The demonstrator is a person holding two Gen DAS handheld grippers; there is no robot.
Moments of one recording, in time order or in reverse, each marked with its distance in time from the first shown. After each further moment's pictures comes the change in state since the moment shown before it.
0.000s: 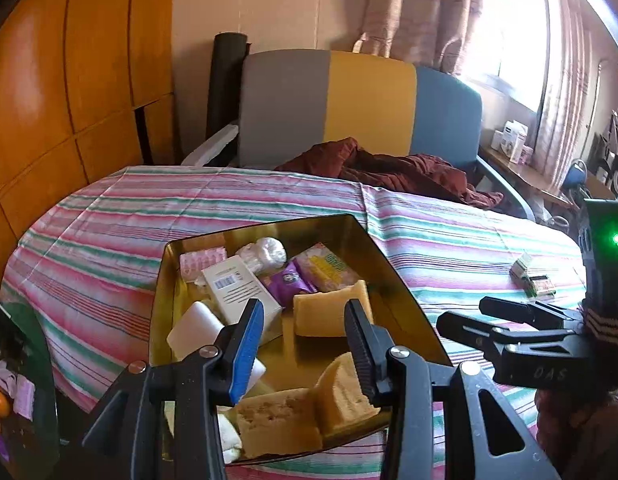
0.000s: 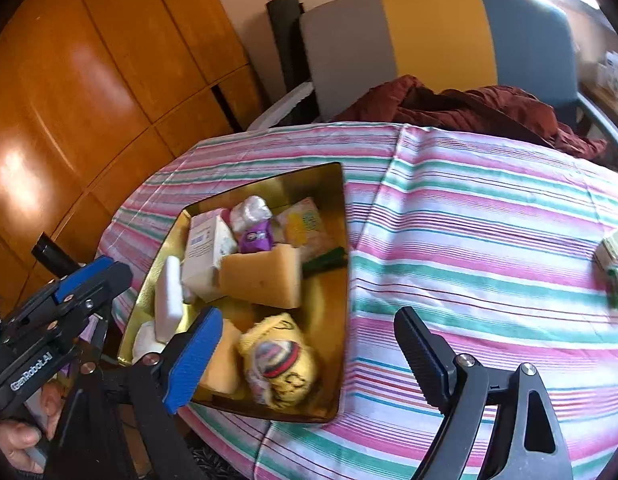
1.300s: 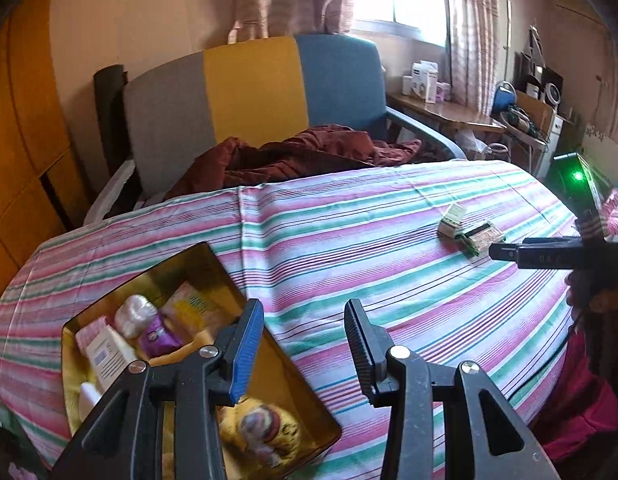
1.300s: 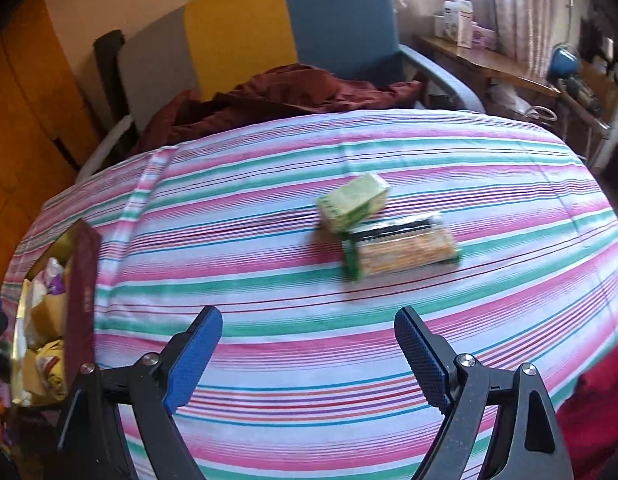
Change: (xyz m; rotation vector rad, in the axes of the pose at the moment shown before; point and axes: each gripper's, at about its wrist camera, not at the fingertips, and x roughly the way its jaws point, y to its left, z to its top) left arm 0.039 -0.142 0.025 0.321 0.051 -0.176; right arm -0.087 -0.224 -0.011 0.281 0.011 -0.446
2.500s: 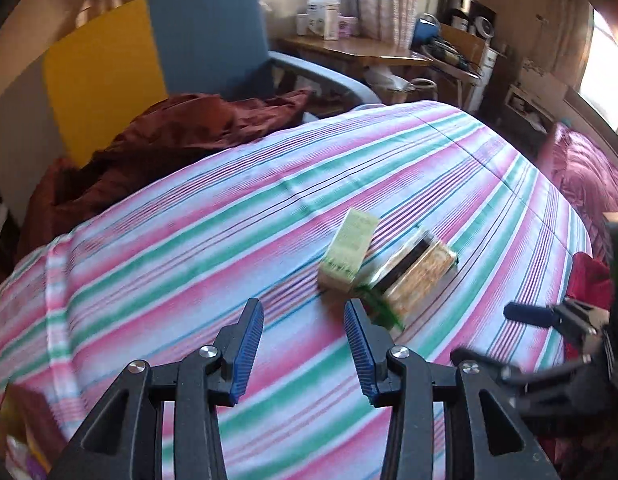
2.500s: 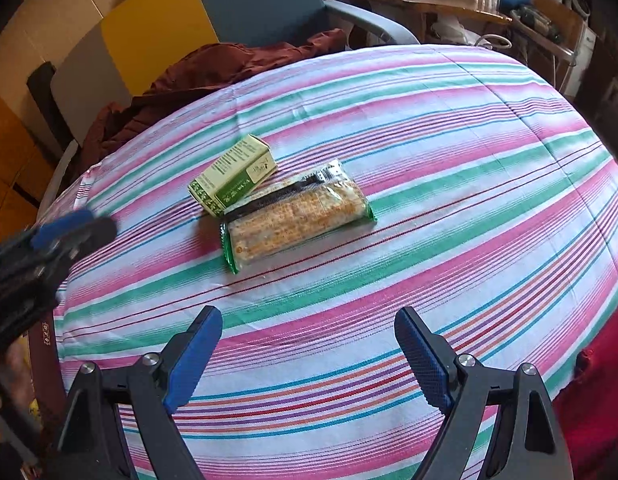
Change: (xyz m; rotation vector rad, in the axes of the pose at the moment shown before) left arm 0.182 -0.173 0.101 0.219 0.197 -0.272; right arm 0.037 -0.085 -0.007 0.211 0.116 -0.043
